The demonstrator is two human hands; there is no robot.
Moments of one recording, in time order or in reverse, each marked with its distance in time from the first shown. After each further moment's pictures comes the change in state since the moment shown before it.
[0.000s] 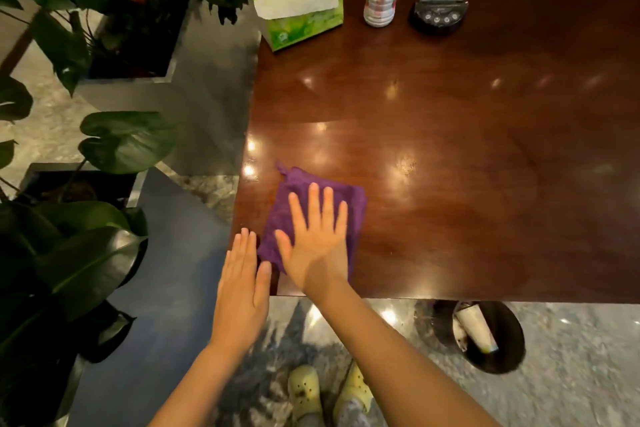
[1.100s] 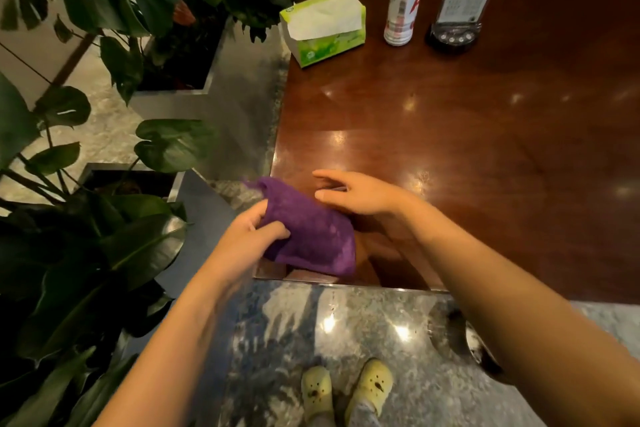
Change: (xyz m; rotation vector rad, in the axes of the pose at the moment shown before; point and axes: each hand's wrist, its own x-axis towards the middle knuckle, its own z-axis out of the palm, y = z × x) left_hand 0.018 0.078 -0.101 -0.834 -0.214 -0.207; right_hand 0.050 0.045 -0.110 0.655 -0.508 -0.250
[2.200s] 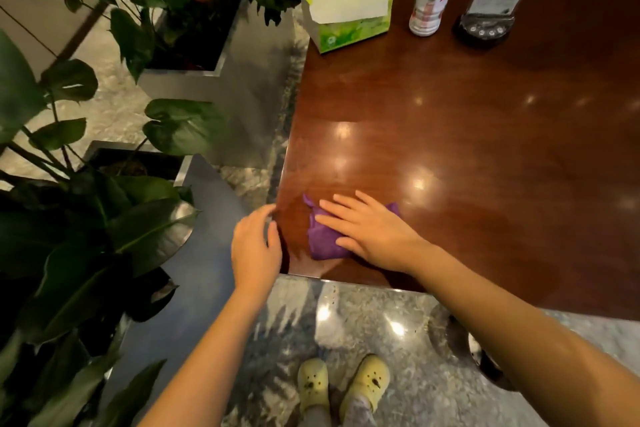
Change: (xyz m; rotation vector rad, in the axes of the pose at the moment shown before) left_hand 0.033 -0.099 -0.016 0.694 0.539 0.207; right_hand -0.013 0.047 0.055 -0.905 0.026 -0.327
